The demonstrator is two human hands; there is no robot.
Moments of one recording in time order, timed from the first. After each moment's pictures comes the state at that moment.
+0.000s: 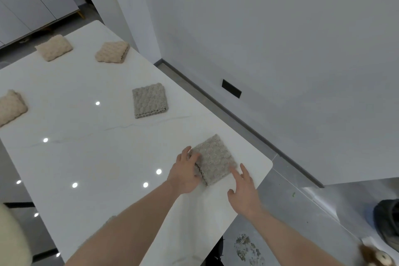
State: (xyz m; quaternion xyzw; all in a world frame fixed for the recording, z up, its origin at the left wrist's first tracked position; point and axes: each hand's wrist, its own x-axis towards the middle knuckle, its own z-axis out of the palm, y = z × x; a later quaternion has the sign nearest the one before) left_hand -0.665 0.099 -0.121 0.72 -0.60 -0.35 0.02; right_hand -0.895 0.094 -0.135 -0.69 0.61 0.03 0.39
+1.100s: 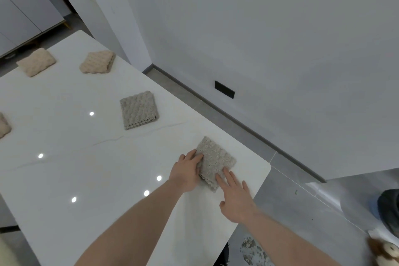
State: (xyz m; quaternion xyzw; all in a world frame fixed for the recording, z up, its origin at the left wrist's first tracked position) left_hand -0.672 0.052 -0.153 0.69 -0.65 -0.31 -0.02; right_hand -0.881 0.080 -0.143 -0.78 0.51 0.19 0.30
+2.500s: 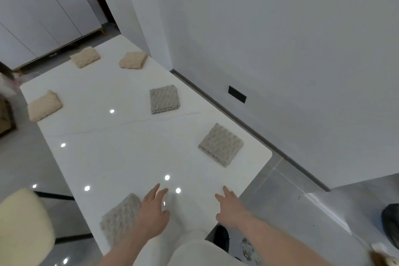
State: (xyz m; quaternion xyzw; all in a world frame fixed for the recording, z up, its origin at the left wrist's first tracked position) left_hand -0.625 0.311 -0.107 0.81 -0.47 -0.35 0.02; right_hand -0.876 0.190 -0.116 -0.73 0.47 0.30 0.39
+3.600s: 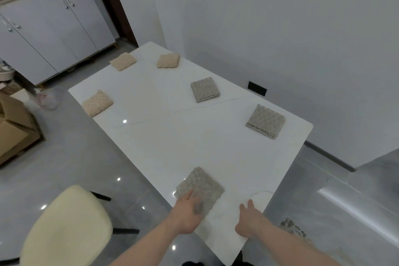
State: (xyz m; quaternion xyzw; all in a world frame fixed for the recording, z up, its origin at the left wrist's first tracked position) left_hand -0.497 0.460 -0.070 0.70 -0.58 -0.42 -0.03; right_hand -0.724 0.406 -0.115 -0.65 0.60 0.29 0.37
